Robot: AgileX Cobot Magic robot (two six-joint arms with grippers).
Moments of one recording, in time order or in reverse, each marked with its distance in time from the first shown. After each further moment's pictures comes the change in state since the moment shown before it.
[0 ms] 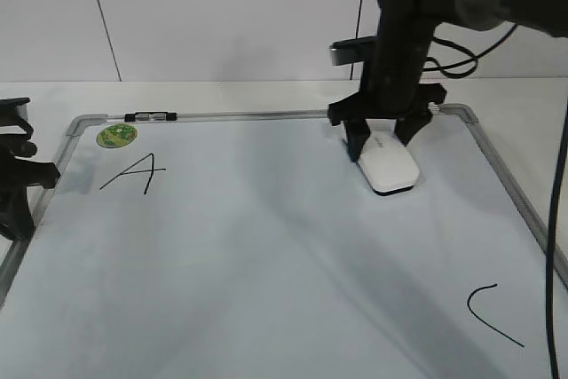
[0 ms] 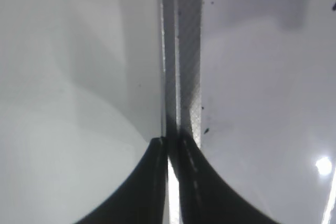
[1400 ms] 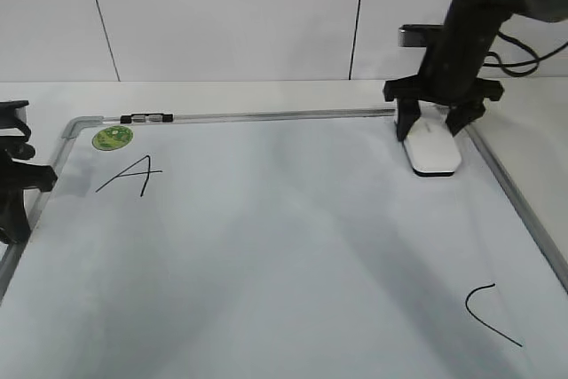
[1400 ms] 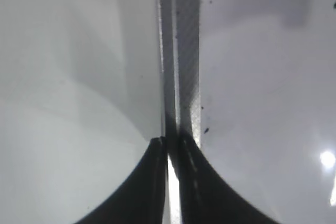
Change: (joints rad) left arm 0.000 0.000 -0.002 0.007 0.025 0.000; right arm -0.152 0.008 -0.009 0.068 -0.052 0.036
